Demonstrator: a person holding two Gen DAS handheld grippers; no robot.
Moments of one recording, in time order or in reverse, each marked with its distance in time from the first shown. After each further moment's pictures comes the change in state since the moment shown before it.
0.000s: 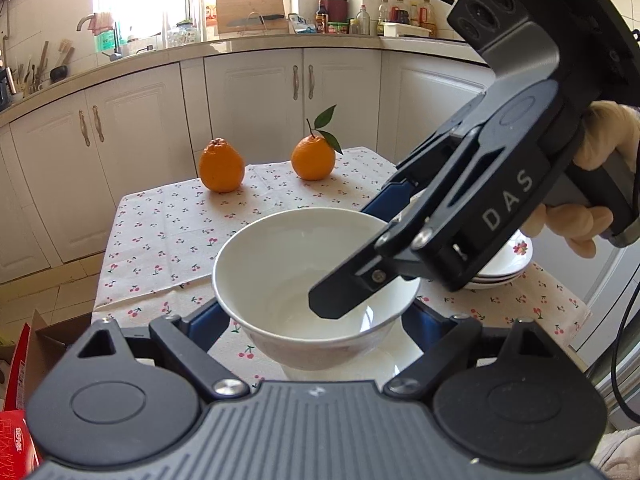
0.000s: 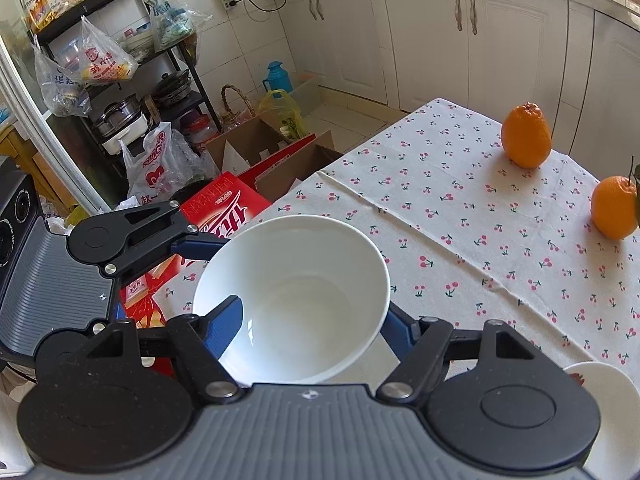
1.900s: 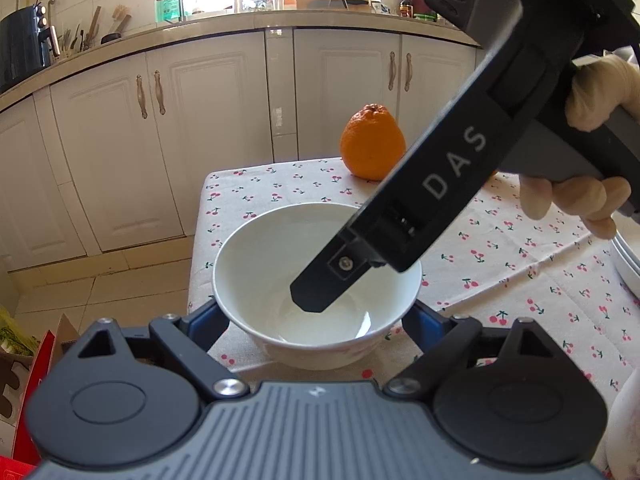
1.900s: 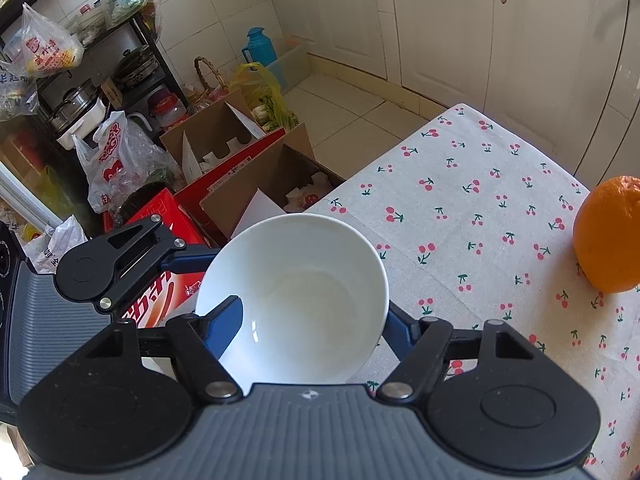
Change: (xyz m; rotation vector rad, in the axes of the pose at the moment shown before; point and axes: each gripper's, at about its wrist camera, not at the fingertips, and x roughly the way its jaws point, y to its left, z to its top) left arm 0.127 0.174 0.000 -0.084 -0.010 0.129; right arm 0.197 -0.075 0.158 -0.014 0.129 0.000
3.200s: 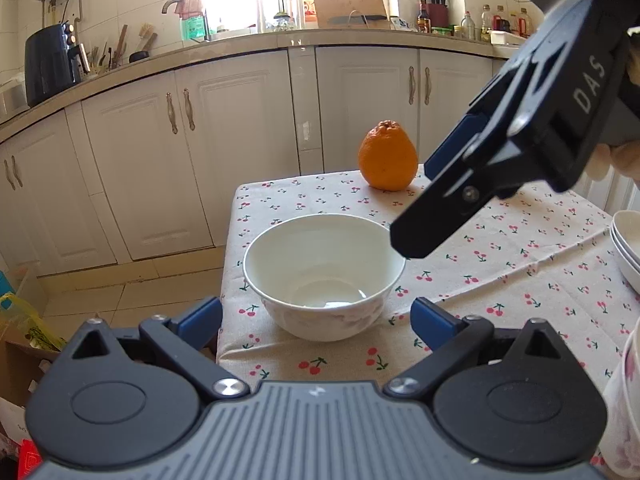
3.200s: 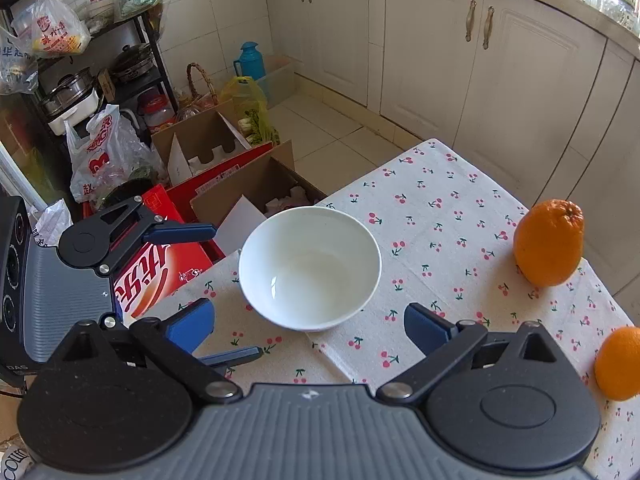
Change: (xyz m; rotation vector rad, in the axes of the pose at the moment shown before) left arm -0.031 -0.005 -0.012 0.001 -0.048 0.088; right arm -0.058 0.032 -0.022 -0.090 -0.054 -0.117
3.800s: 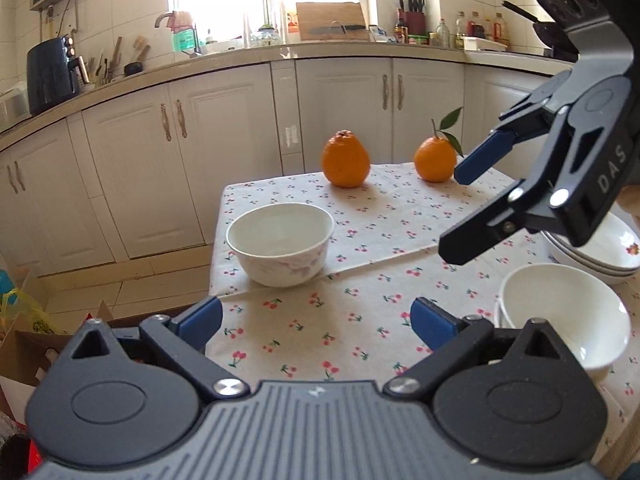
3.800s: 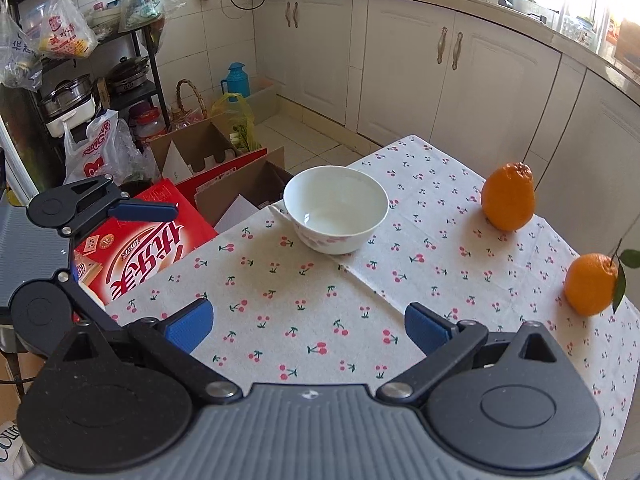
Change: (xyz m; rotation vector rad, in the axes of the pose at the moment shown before) left arm -0.092 -0.027 -0.019 0.008 -0.015 -0.021; right arm -0.072 0.059 -0.087 -0.004 -0.099 -0.112
